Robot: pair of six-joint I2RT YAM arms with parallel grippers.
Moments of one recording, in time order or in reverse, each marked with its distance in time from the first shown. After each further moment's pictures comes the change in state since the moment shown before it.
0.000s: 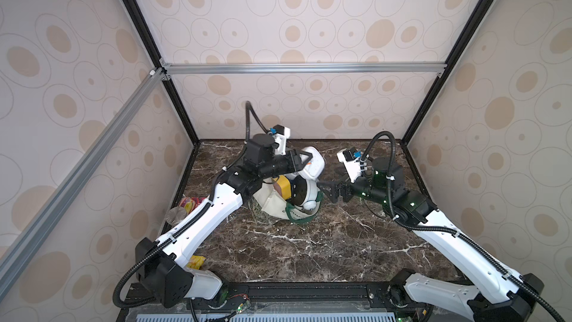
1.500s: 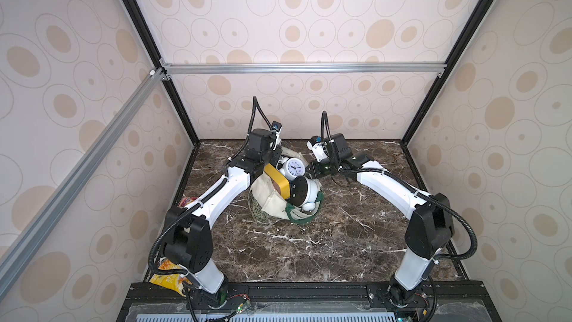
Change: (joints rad) left arm 0.106 0.301 0.072 0.036 -0.463 0.935; right arm -0.050 0.694 0.473 -0.210 0.024 0.057
